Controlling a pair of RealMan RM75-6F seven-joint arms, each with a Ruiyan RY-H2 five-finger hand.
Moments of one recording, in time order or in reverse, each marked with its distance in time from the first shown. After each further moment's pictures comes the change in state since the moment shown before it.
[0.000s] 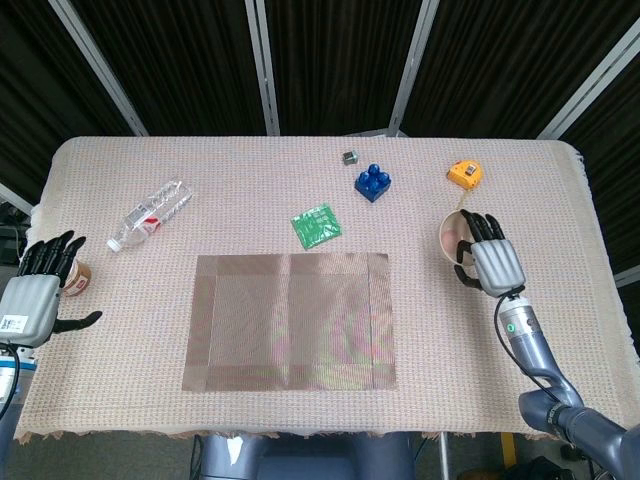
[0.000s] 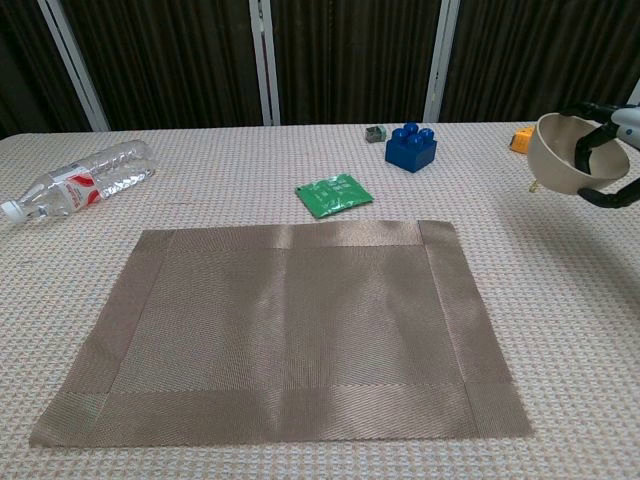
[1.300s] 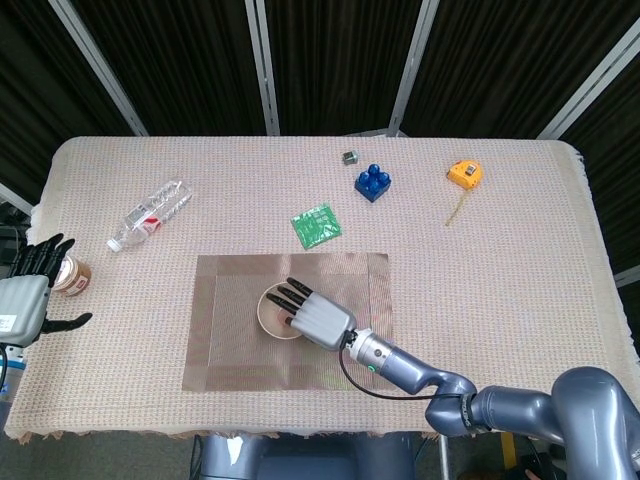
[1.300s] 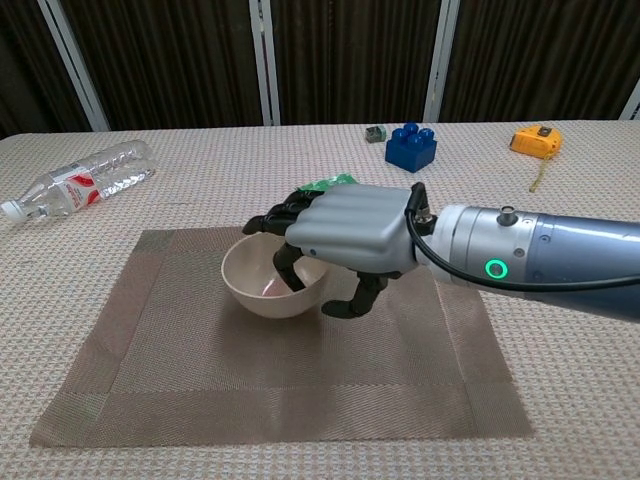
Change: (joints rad) left arm 0.016 0.024 -0.019 0.039 -0.031 -0.066 -0.058; right arm 0.352 -0.107 -0.023 -0.443 -0.125 -0.322 -0.509
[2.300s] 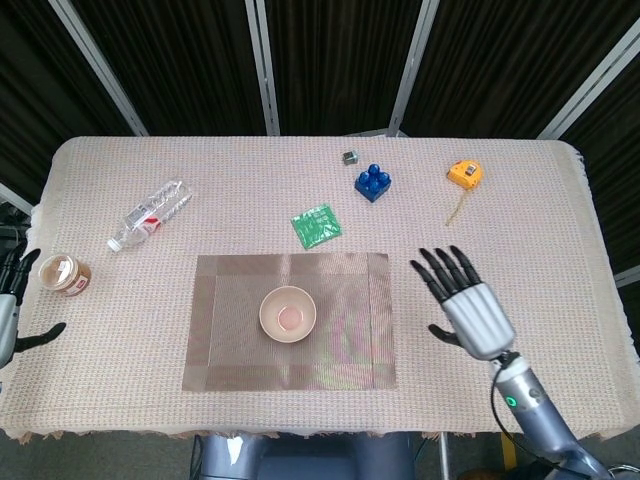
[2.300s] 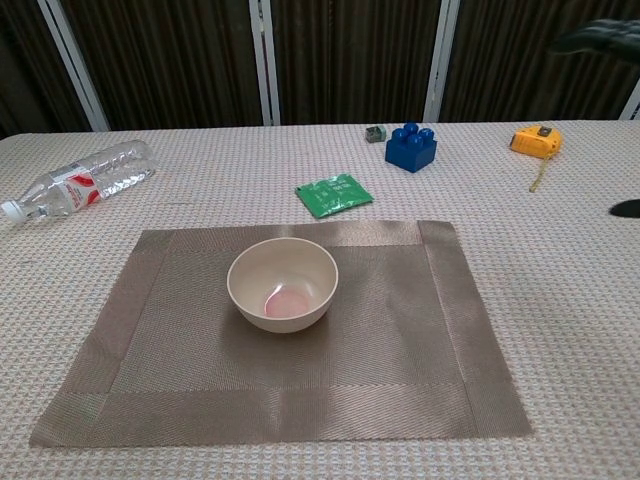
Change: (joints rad) left arm 0.117 -0.036 0.033 0.051 0.127 0.206 -0.013; right arm -0.484 0.424 -0.127 -0.293 -0.050 0.679 0.100
